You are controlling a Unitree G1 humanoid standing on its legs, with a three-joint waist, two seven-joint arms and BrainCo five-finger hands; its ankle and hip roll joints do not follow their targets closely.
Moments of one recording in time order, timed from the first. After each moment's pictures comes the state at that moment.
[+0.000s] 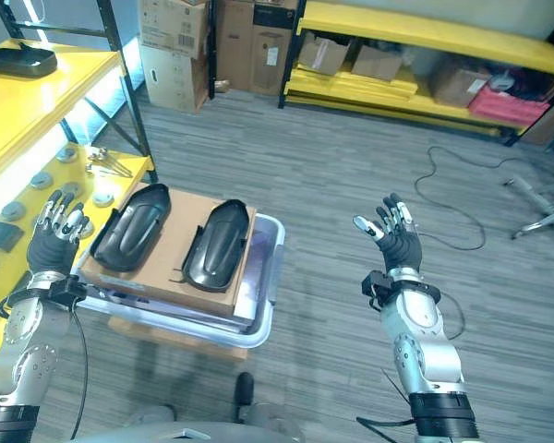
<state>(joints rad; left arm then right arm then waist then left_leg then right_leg) 0.07 0.35 0.11 -0.22 -0.67 0.00 0.17 0.03 -0.52 -0.12 -0.11 0.60 0.05 -0.22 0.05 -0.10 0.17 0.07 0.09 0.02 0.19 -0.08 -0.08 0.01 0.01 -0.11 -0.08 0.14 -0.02</state>
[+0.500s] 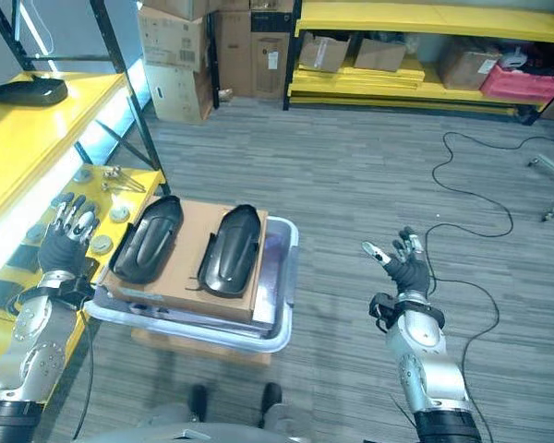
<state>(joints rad) 0.05 0.37 0.06 -0.19 -0.65 -0.01 0.17 0.06 -0.52 -0.10 0.02 0.47 0.07 -0.37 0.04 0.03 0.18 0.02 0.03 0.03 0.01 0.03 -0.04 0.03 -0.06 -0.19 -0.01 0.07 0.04</state>
